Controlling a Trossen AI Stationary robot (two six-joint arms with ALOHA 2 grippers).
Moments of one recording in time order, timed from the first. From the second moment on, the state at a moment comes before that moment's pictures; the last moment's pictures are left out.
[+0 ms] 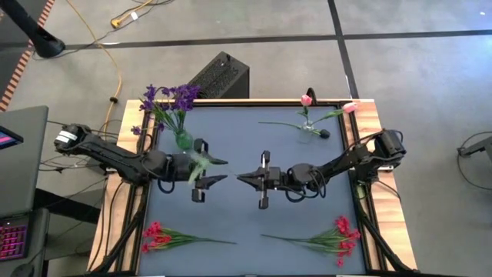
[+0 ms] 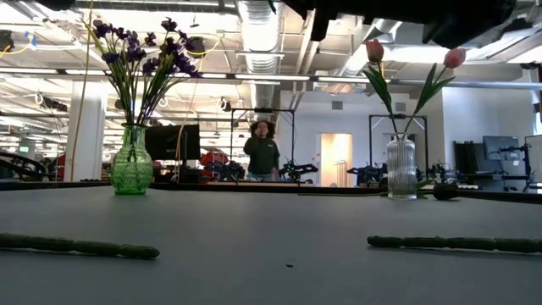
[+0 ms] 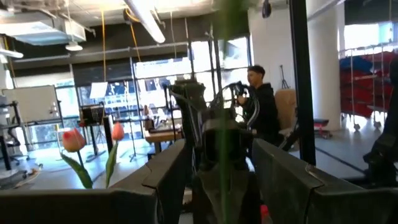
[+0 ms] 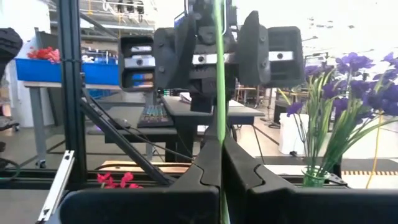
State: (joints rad) left arm -0.26 1.16 0.59 0.88 -0.25 0.18; right arm 0.25 1.71 0.83 1.13 0.31 -0.11
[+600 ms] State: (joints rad) left arm -0.26 1.16 0.59 0.89 -0.21 0.21; right arm 0.26 1.71 0.83 1.13 0.31 -0.11
